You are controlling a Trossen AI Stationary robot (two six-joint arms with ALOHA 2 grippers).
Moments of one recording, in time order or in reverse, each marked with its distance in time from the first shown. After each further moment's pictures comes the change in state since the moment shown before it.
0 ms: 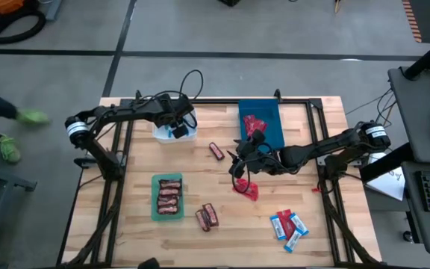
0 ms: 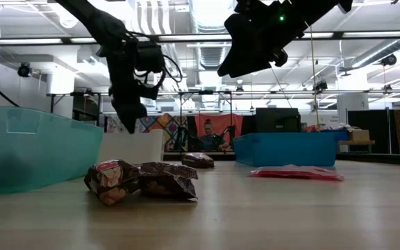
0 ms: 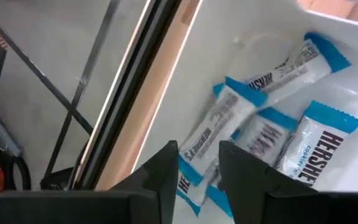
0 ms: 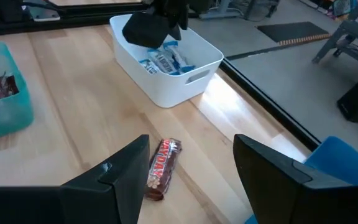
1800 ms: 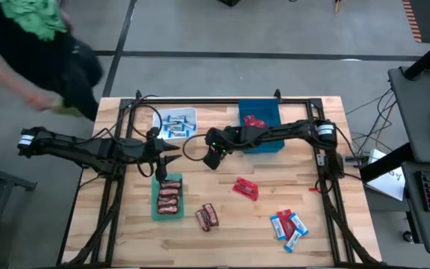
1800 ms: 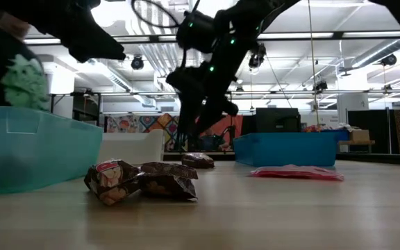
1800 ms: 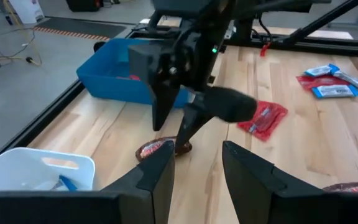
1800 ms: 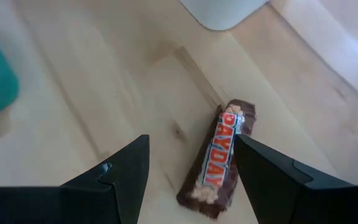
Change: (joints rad) left arm -0.656 -0.826 -0.508 0.481 0.130 -0.273; right arm -0.275 0.494 0.551 -0.440 -0.571 0.168
